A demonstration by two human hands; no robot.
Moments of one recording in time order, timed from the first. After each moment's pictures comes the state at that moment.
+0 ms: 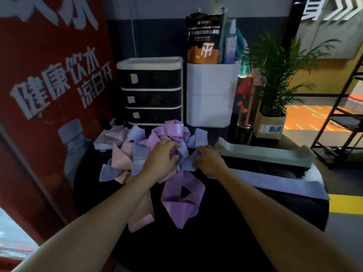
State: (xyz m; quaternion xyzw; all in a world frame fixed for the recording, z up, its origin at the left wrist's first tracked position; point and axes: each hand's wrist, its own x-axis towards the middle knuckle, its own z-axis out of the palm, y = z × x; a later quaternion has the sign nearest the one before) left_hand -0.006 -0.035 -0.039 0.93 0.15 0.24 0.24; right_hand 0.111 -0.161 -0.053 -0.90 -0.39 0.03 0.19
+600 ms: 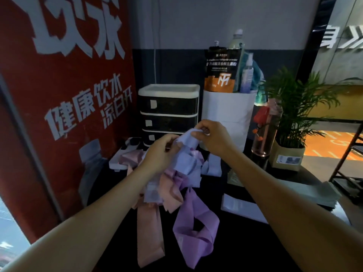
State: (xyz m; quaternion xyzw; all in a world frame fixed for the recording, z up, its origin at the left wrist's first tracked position) left_hand -0.005 0.005 0.034 0.85 0.13 0.33 0.38; right_hand 0.114 -0.116 0.076 -0.76 -0.48 -0.06 0.44
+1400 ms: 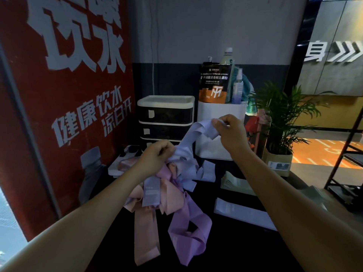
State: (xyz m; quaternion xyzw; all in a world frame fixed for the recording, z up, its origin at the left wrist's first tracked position) left_hand -0.027 0.000 0.053 0.87 0.06 0.30 0.39; right_hand 0.122 -0.158 0.106 -0.71 -0.34 -0.11 0.60
